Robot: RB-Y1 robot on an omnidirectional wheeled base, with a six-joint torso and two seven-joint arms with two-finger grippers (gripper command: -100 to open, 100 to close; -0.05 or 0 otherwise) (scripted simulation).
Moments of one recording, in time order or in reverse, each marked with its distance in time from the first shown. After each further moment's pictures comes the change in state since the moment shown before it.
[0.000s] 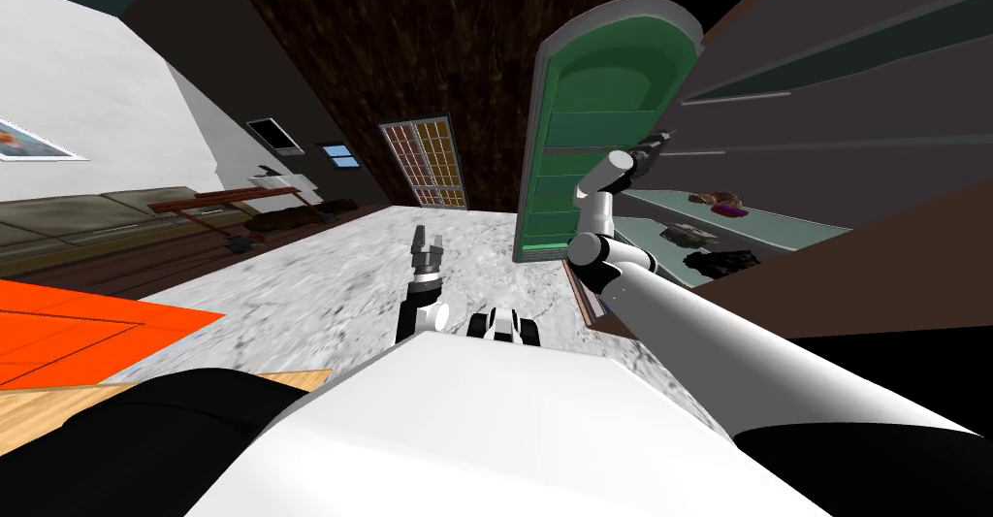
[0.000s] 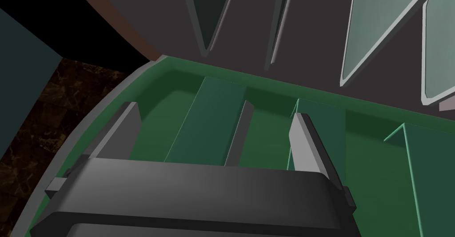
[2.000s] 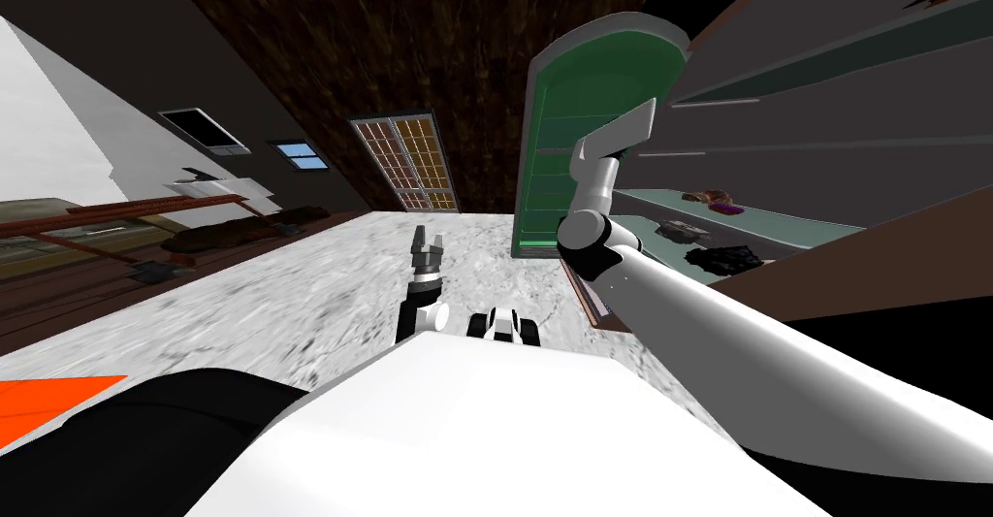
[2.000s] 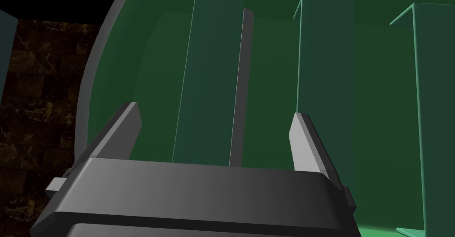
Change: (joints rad) left arm 0.000 0.000 0.000 0.000 0.000 0.000 0.000; right arm -0.230 0.112 -0.164 -0.076 -0.404 0.034 0.473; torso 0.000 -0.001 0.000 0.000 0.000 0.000
